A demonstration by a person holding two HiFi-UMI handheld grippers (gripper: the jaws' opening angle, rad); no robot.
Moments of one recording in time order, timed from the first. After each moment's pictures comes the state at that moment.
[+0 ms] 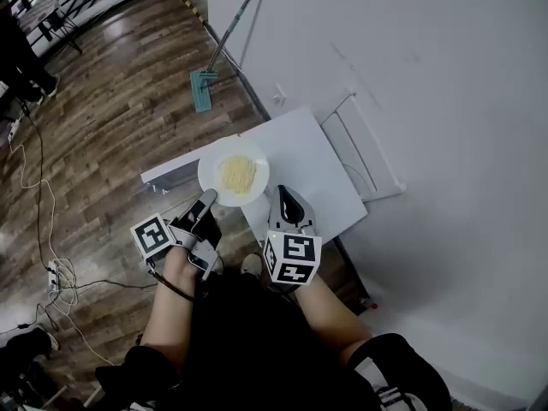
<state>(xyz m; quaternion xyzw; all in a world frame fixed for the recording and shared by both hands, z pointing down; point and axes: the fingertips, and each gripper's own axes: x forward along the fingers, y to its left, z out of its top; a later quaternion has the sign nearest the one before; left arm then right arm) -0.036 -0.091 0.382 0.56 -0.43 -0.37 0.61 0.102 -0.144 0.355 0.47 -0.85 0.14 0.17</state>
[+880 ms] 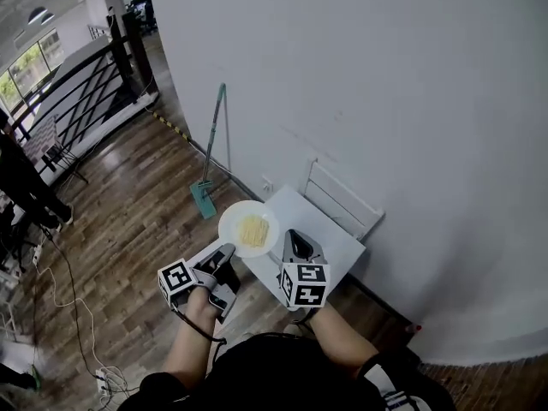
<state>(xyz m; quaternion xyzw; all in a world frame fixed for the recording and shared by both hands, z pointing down) -0.008 -0.108 0.270 0.62 -0.37 -0.30 0.62 0.141 -0.145 0.255 0.56 -0.81 0.15 0.08</state>
